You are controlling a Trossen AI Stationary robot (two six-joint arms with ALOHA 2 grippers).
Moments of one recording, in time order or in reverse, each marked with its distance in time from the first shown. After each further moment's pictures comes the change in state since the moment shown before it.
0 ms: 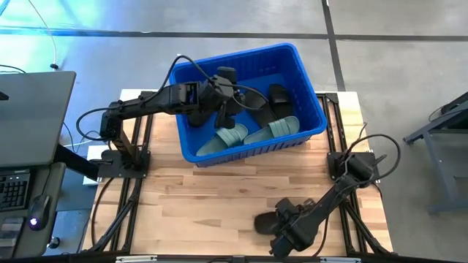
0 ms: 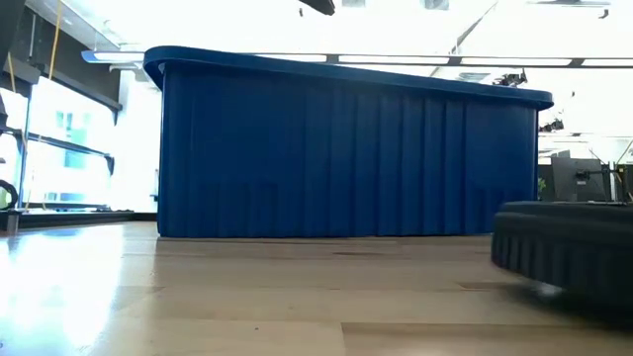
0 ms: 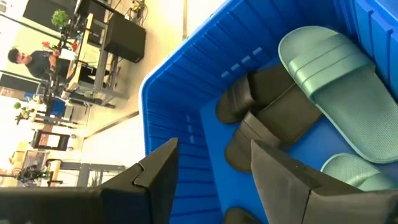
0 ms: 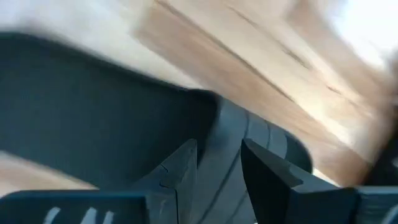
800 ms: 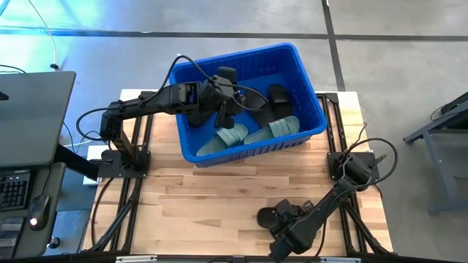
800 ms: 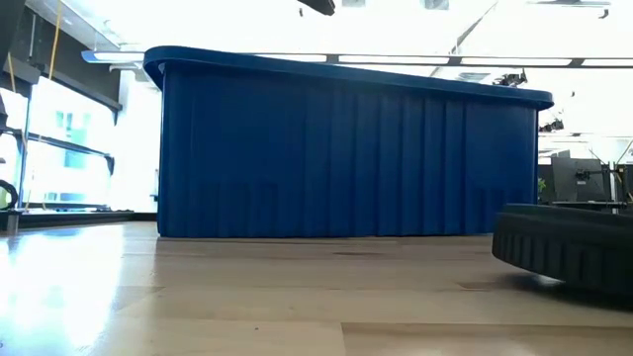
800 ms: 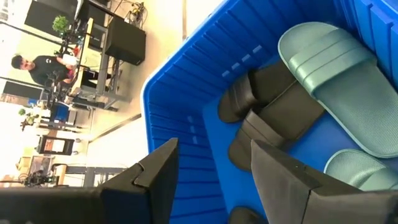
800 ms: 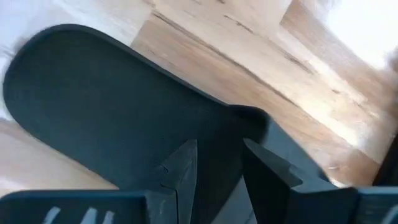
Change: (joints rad) left arm 0.000 0.000 0.000 0.002 0.000 0.038; right arm 0.013 0.039 0.015 -0.007 0.051 0.077
